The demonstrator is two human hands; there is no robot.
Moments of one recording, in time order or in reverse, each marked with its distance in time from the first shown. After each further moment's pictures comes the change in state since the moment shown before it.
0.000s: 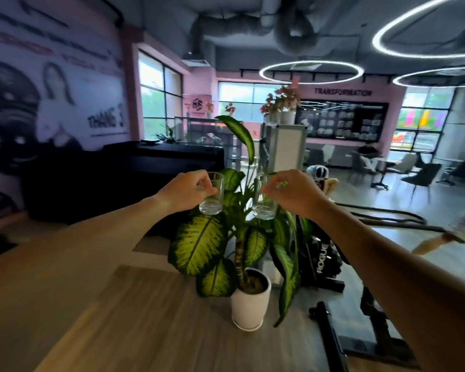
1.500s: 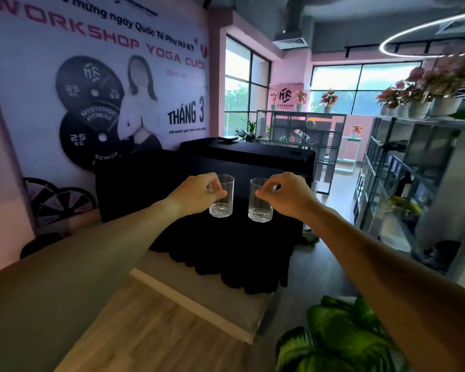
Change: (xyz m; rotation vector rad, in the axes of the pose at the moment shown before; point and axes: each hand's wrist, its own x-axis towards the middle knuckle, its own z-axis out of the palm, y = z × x) left_hand 0.577 -0.507 -0.060 0.114 0.140 -0.311; right_hand 0.747 0.053 0.477 0.204 -0.241 -0.213
